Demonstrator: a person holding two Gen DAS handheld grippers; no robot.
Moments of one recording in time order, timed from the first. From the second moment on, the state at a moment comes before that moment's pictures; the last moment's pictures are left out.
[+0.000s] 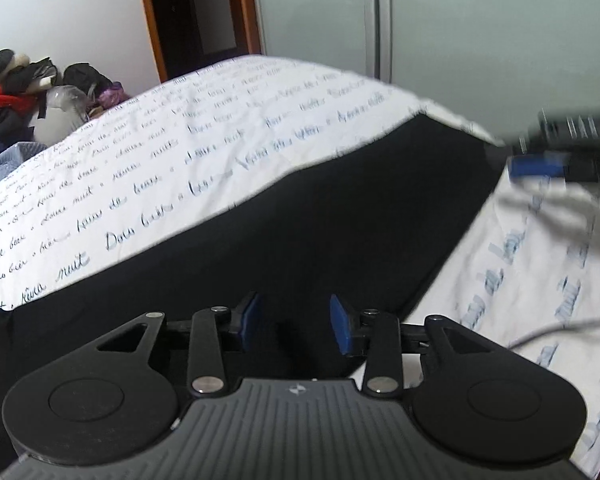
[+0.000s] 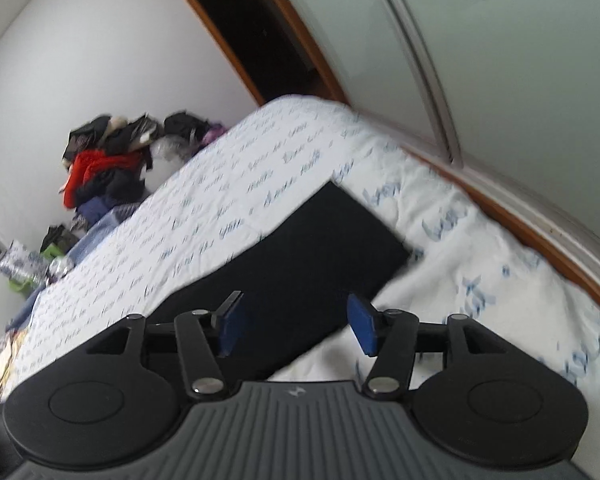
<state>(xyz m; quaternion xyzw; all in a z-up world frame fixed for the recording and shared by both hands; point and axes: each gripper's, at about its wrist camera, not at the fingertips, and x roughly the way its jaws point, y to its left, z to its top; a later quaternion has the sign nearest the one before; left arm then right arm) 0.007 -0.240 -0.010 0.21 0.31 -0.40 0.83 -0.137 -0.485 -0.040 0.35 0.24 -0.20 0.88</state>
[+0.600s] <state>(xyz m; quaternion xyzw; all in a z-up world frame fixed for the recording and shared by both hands) 0.033 -0.235 0.005 0.16 0.34 -0.36 0.86 -0.120 -0.498 -0.082 0.46 0.20 -0.16 0.85</state>
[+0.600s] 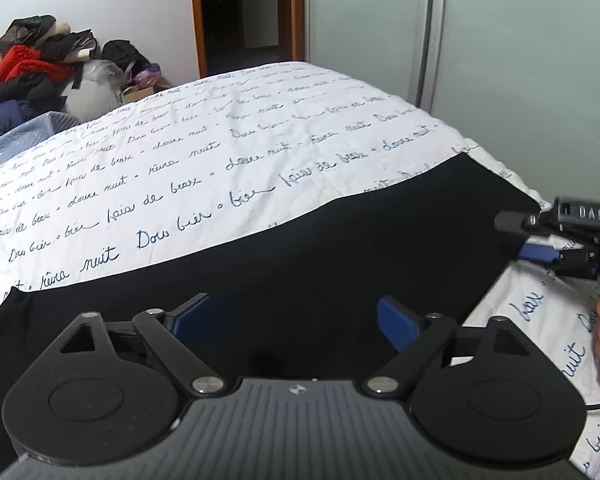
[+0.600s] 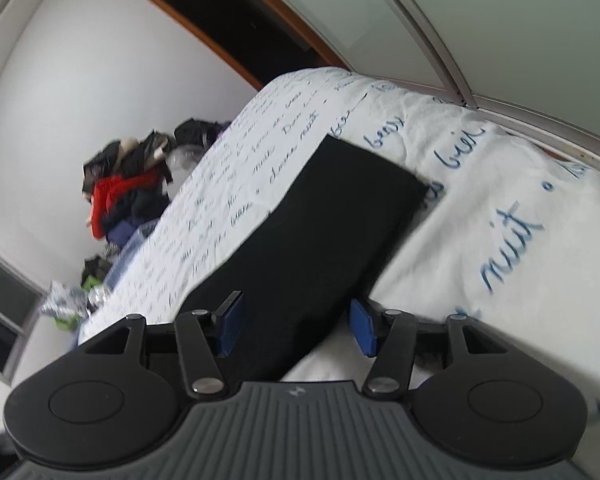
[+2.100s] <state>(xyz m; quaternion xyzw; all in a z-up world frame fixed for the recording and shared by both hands) 0.151 -0.248 -0.052 -0.32 0.58 -0.40 0.63 -0.033 -0.315 -0.027 -0.07 0.25 -0.08 0.96</state>
